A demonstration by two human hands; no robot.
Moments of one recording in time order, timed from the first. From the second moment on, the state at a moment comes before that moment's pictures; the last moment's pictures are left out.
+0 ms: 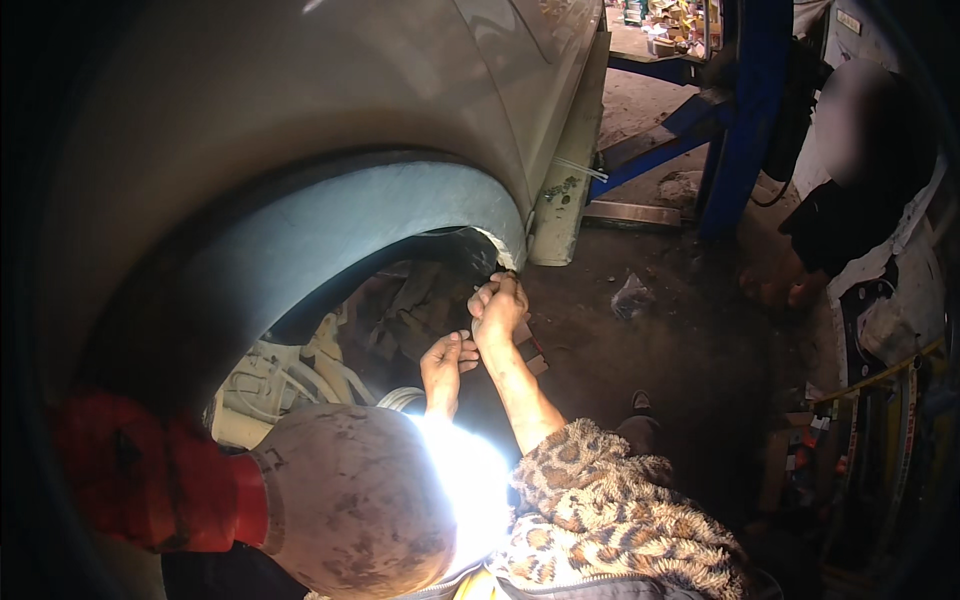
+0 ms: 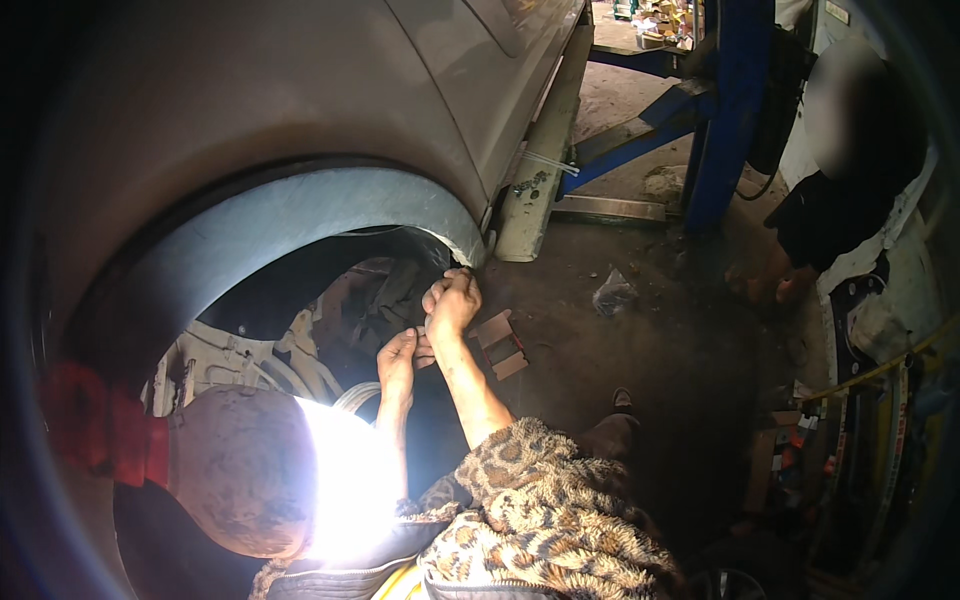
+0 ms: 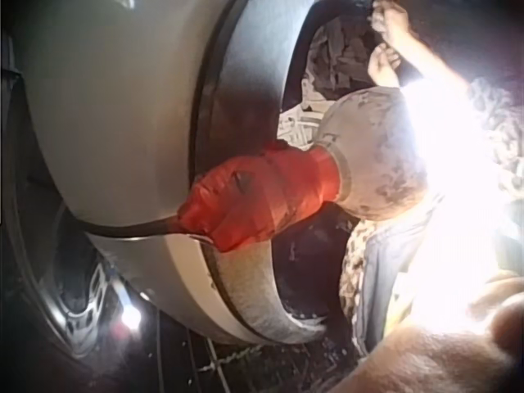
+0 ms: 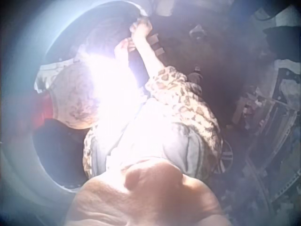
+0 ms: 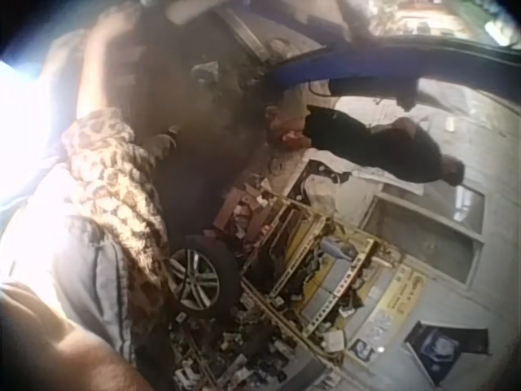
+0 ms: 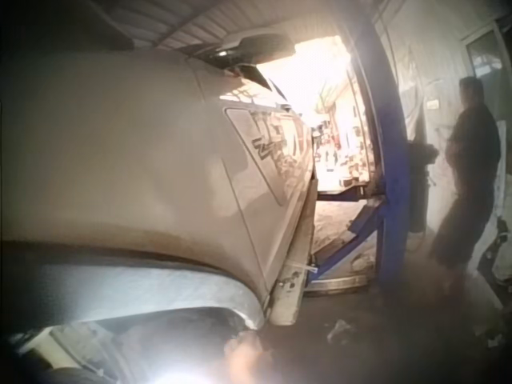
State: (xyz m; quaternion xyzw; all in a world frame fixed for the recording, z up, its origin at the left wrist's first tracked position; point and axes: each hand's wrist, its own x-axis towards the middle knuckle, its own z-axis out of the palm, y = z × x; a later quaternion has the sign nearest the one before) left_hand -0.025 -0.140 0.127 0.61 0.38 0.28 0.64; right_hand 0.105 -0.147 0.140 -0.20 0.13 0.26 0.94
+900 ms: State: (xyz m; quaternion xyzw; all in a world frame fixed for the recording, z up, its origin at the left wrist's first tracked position) left_hand -0.029 -0.157 0.150 0.52 0.38 0.23 0.73; right_hand 0.117 -0.160 0.135 -0.34 0.04 0.17 0.92
